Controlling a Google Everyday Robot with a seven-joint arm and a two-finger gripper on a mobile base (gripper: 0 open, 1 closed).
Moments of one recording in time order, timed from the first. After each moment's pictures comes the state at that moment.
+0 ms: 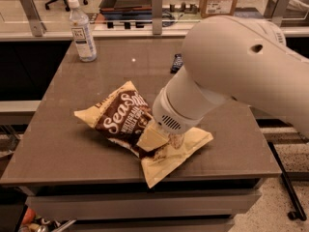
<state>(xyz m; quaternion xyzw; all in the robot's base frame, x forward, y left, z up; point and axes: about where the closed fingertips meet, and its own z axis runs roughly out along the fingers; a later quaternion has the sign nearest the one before) 0.429 0.001 0.857 -0.52 0.82 0.10 0.22</state>
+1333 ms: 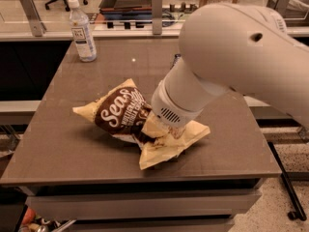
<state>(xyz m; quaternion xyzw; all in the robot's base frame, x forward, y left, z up) 0.436 -0.001 0.870 -0.53 0.82 0.08 0.22</state>
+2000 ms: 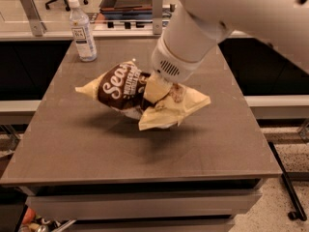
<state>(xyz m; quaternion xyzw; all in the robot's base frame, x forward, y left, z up) 0.495 -0.009 0.919 -0.53 0.82 0.06 0.22</state>
